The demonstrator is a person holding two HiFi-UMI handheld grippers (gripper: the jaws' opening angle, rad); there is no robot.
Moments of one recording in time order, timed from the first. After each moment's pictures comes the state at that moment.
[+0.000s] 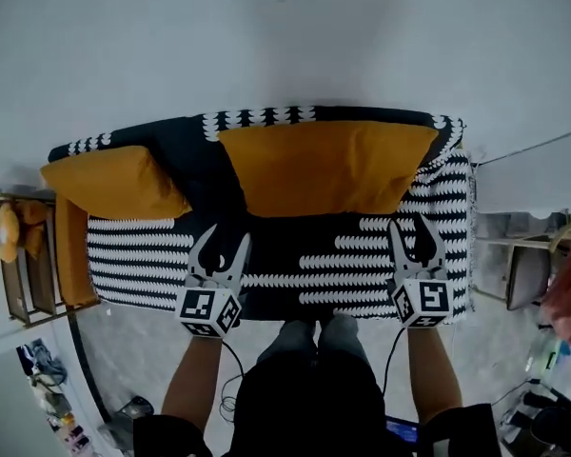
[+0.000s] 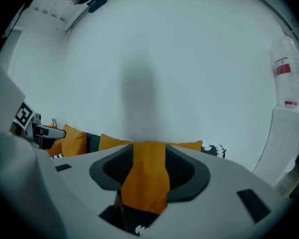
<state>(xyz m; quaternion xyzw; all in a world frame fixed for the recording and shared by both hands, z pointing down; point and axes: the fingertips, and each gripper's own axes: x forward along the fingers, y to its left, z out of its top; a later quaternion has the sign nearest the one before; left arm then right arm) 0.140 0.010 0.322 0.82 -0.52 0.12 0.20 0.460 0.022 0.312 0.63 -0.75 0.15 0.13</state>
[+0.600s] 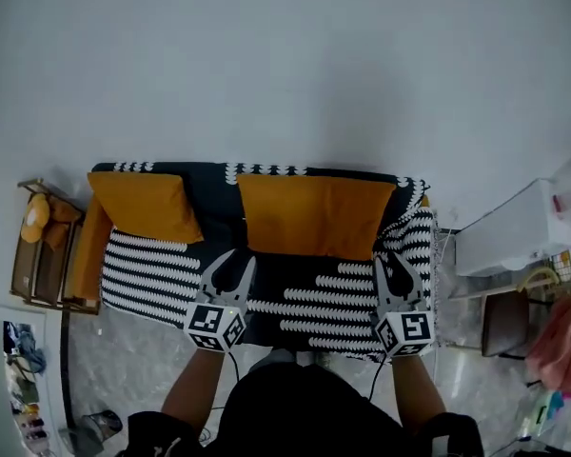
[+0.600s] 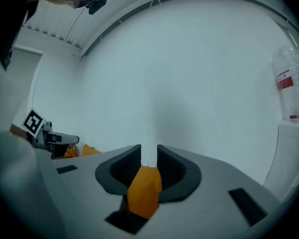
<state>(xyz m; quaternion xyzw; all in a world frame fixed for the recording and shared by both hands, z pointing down) 0.200 0.092 0.178 0.83 -0.53 0.06 0.12 0.481 0.097 0.175 0.57 -0.81 0.10 0.03</state>
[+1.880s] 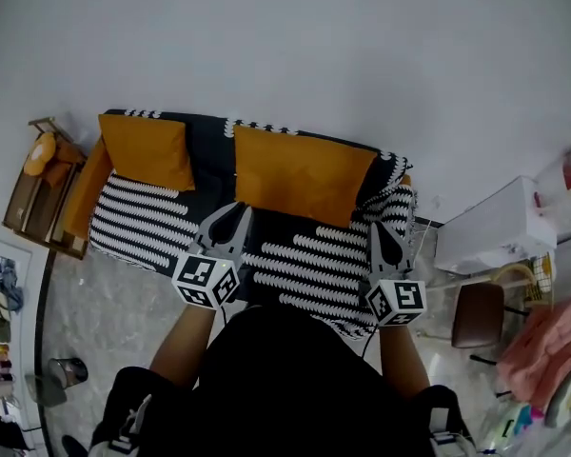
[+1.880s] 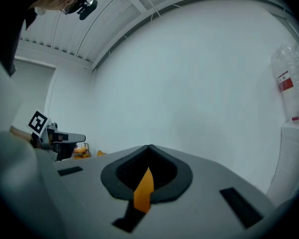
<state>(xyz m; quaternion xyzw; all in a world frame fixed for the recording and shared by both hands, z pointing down) 0.268 0.174 0.117 0.83 -0.55 0.01 0.09 0.527 0.166 0.134 0.53 -0.85 0.09 -0.01</state>
